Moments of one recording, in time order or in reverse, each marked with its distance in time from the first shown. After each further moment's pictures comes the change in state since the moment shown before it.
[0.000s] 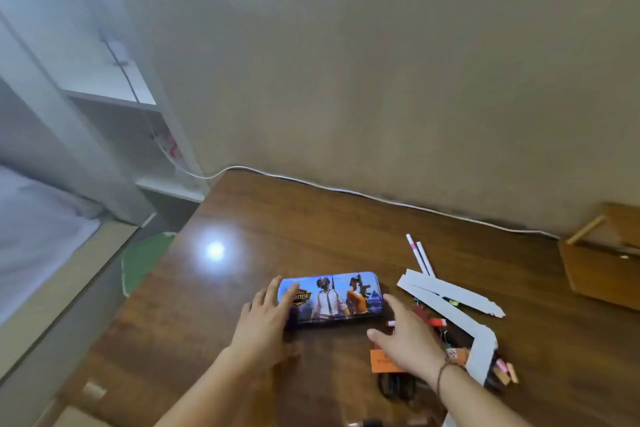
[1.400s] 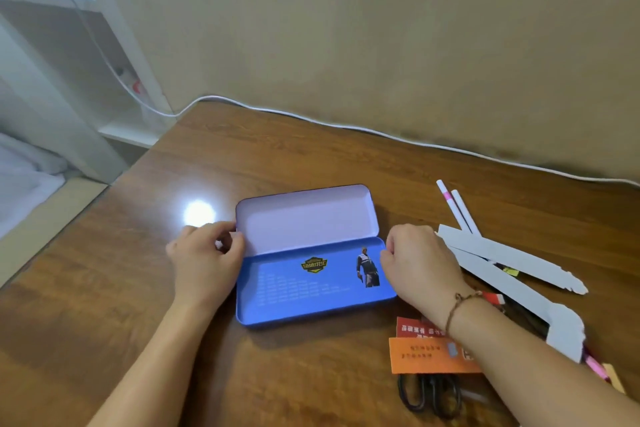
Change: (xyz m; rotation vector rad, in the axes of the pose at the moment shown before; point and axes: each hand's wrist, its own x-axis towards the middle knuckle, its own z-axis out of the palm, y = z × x) left_hand 0.075 -0.049 0.058 -0.457 0.792 -0.332; right_hand 0.096 0.000 0.033 -0.403 0.305 -0.158
